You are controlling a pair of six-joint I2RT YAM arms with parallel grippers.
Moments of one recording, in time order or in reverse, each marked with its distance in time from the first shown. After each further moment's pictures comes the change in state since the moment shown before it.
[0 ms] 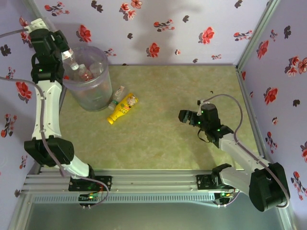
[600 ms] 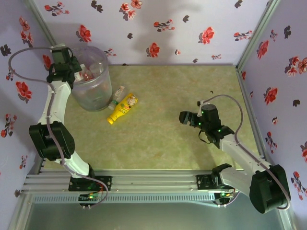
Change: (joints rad) left arm -0.004 0.067 -0.264 -0.015 -0.005 0.051; right arm 0.000 -0.015 0.000 -0.036 0.000 -0.024
